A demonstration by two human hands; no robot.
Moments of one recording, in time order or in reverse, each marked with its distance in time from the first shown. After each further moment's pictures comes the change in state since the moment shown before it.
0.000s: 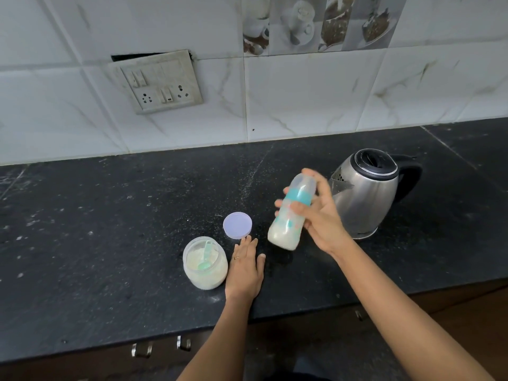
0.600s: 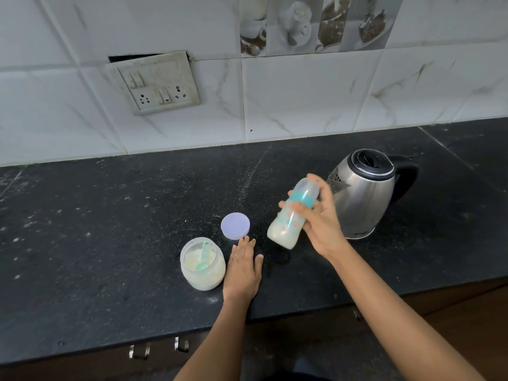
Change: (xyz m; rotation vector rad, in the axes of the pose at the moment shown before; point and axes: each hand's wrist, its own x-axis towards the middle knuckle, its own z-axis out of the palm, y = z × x) left_hand 0.001 -0.001 0.003 0.019 -0.010 -0.018; right_hand -0.006 0.003 -0.003 -0.005 0.115 0.005
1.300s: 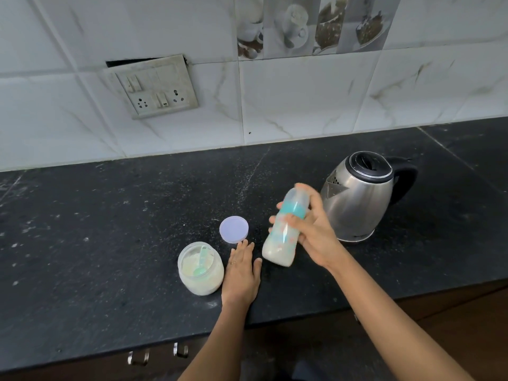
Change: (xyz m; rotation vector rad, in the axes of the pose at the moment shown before) left_hand -0.002 0.001 -0.002 -0.009 0.032 0.033; right_hand -0.007 0.004 0.001 -0.001 -0.101 0.042
